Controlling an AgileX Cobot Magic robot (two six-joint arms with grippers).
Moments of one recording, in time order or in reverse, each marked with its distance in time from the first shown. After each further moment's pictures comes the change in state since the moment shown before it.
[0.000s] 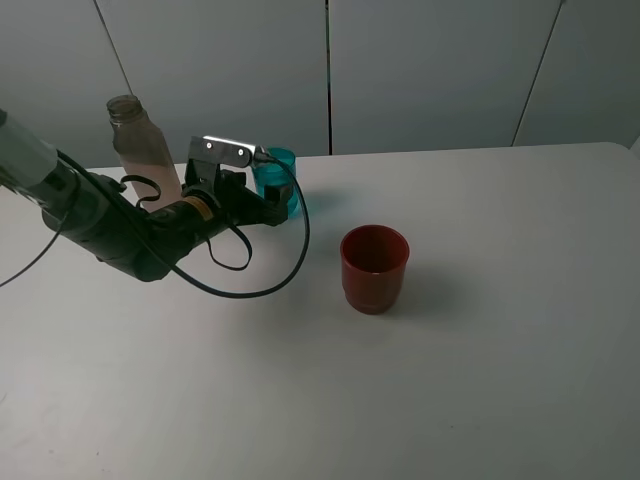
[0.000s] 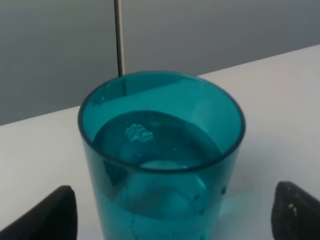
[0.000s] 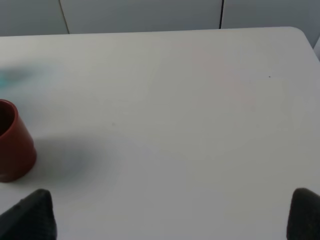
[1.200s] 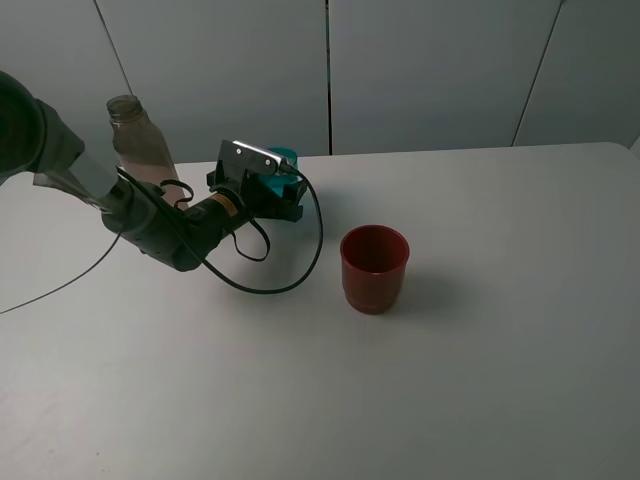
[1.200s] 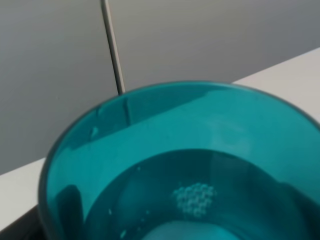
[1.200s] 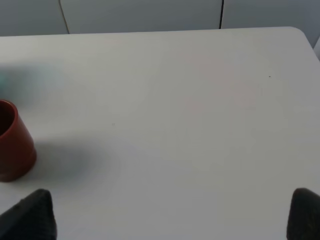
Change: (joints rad) left arm 0.021 0.211 -0.278 0.053 -0.019 0.093; right arm 0.000 0.000 0.000 0.000 0.000 0.000
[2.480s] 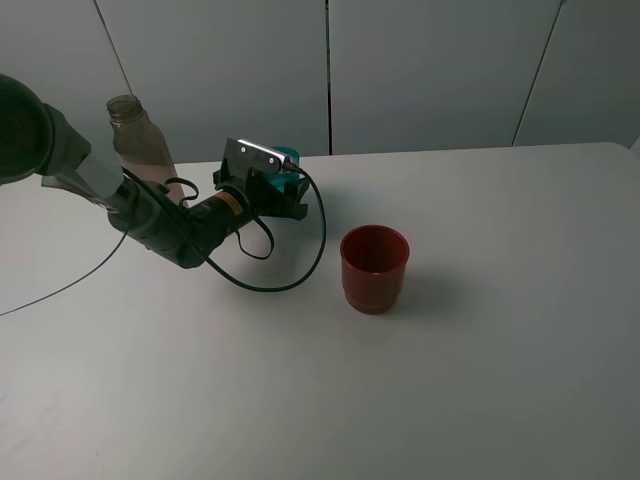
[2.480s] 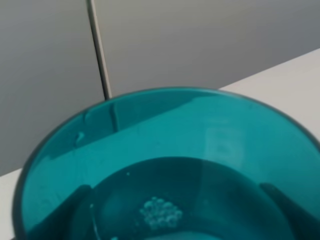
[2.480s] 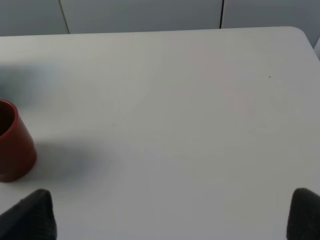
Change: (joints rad) left arm 0.000 0.017 -0.033 0.051 0.014 -0.035; right arm 0.000 0.000 0.000 0.000 0.000 0.000
